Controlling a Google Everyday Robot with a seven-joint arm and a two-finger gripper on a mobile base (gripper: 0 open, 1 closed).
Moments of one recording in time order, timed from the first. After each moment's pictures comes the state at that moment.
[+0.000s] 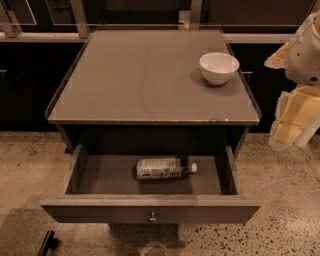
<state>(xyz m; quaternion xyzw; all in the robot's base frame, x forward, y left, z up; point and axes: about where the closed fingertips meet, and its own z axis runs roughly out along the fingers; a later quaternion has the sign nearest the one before) 0.438 -0.217 0.976 -0.60 0.78 -0.03 0.16</state>
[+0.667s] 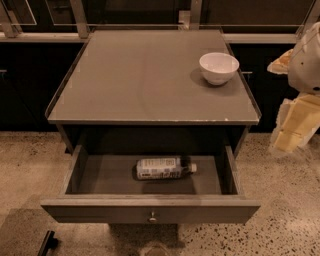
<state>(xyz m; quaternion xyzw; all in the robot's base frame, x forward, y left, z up) 0.431 -0.216 0.969 -0.60 0.78 -0.03 0.17</state>
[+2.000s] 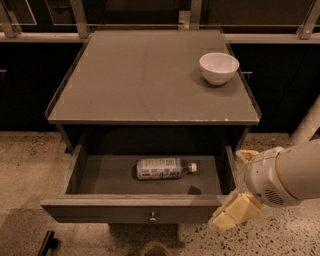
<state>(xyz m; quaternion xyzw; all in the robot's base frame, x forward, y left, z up) 0.370 -0.156 0.806 -0.46 0.84 0.12 0.27</state>
